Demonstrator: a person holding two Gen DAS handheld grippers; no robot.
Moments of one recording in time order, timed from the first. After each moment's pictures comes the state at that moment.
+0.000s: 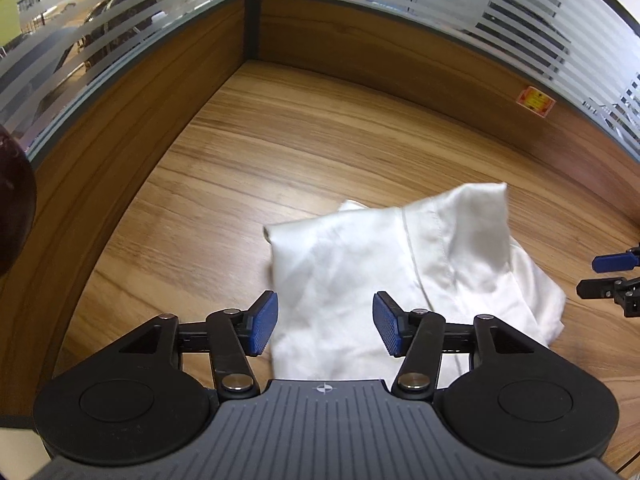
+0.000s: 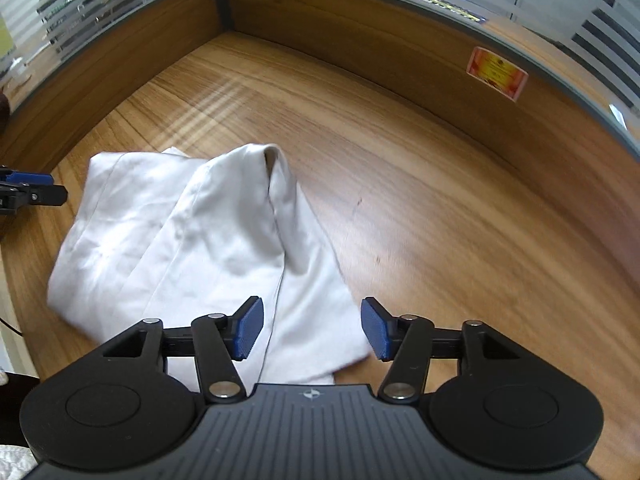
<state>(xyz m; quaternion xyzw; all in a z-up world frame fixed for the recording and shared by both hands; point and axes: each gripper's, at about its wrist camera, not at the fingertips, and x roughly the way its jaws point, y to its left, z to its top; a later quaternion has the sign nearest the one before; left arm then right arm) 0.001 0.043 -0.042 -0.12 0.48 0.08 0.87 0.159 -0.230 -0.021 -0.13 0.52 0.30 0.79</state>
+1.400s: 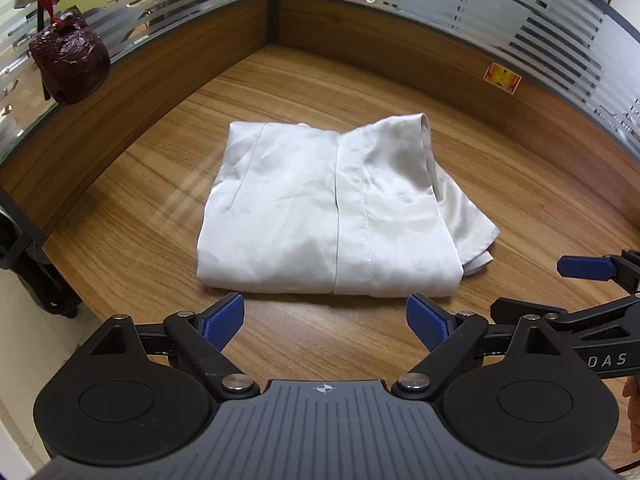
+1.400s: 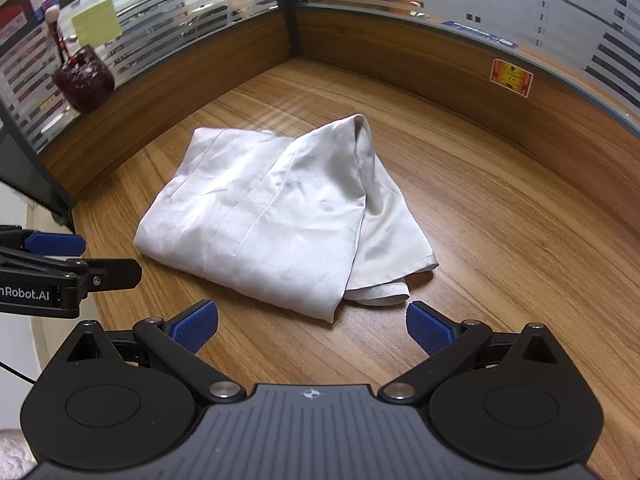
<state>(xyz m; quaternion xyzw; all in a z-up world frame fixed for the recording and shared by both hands) -0.100 -0.119 -0.021 -0.14 0.46 0.18 0.86 0.043 -0.271 -0.006 -0.11 0.46 0.38 0.79</state>
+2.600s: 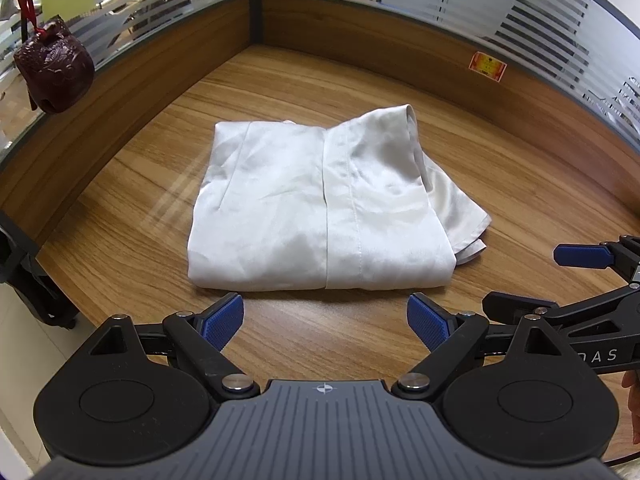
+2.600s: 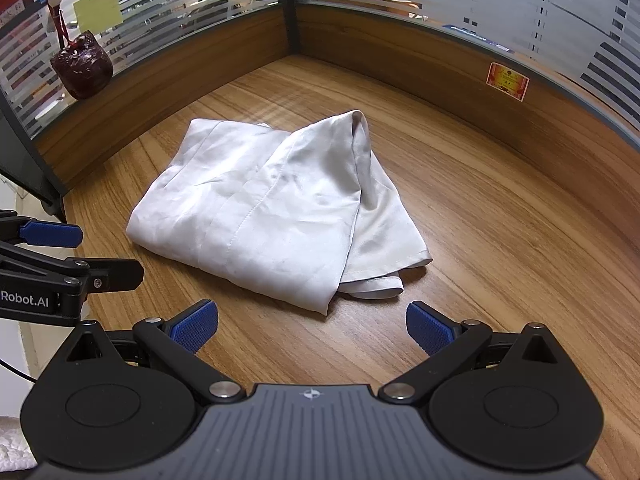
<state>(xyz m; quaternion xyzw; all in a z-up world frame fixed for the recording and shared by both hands) -0.099 -0.120 -0.022 -0.13 0.46 0.17 0.86 0.034 -0.271 -0.007 -0.13 0.46 0.36 0.80</state>
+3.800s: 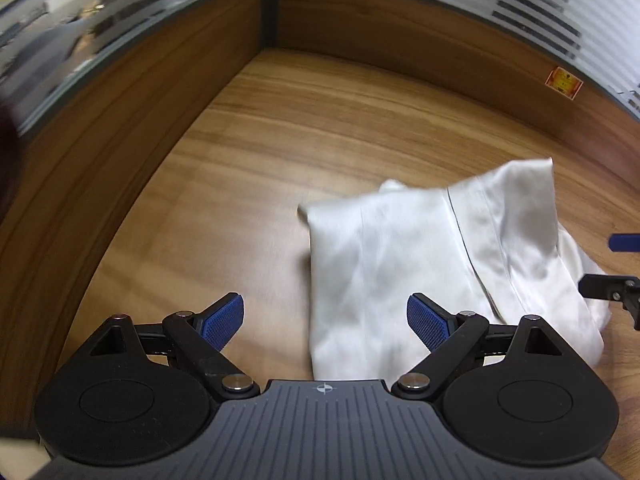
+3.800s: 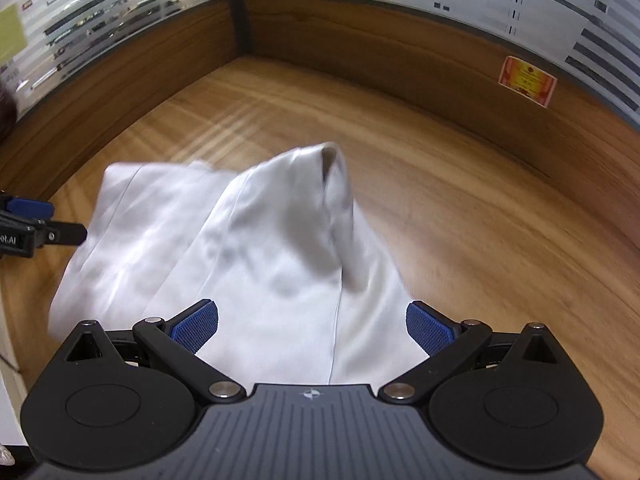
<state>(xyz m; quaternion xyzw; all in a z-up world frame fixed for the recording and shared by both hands) 0.019 0.073 -0.088 -0.10 0.47 0.08 0.87 0.146 -0.182 -0.063 -0.11 0.47 0.31 0.82</state>
